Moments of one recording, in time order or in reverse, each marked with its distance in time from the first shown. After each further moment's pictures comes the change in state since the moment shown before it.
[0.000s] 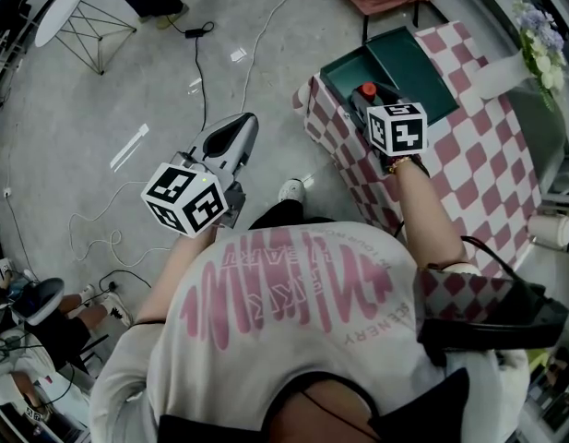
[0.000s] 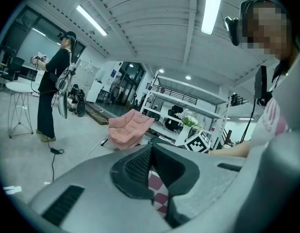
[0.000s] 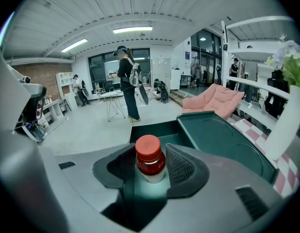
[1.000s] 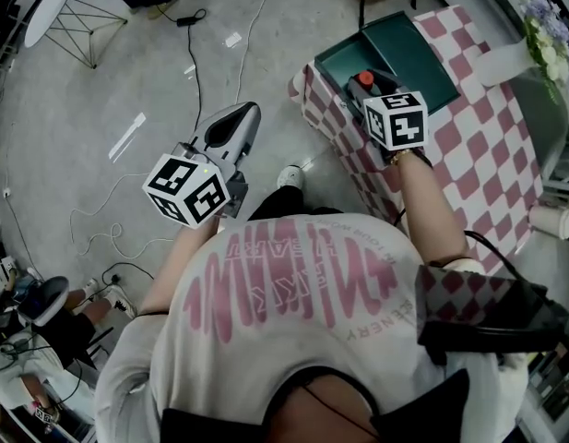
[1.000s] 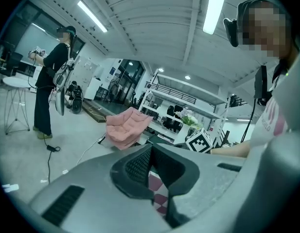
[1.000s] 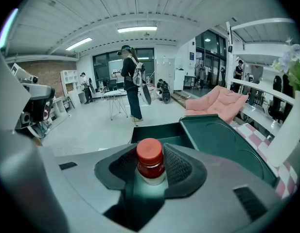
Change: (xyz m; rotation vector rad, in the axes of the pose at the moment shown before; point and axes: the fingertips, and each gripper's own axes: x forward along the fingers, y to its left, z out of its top) left arm 0.023 0.002 -0.009 -0.019 0.015 -0.026; right arm 0.001 0.003 0.004 -0.045 0.000 0.026
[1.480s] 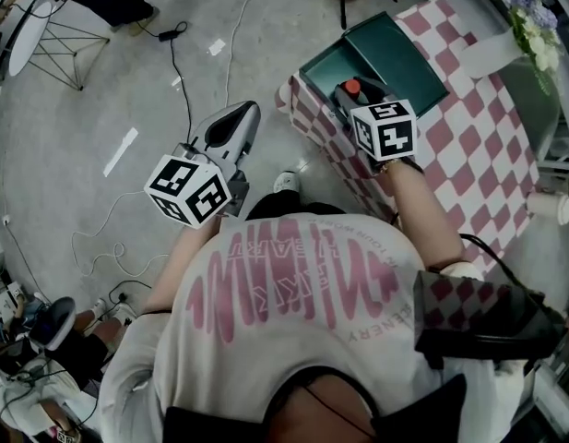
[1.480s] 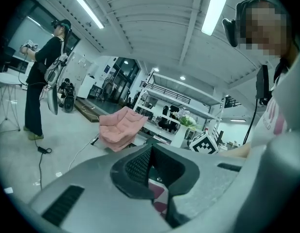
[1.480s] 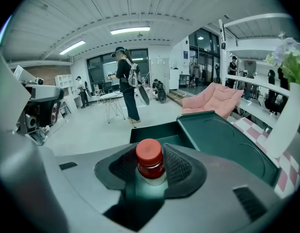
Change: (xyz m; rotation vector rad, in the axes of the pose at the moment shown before) left arm 0.045 0.004 0.011 0.008 0.007 -0.078; right arm 0.001 -0.007 -0.001 0.071 -0.004 -0.026
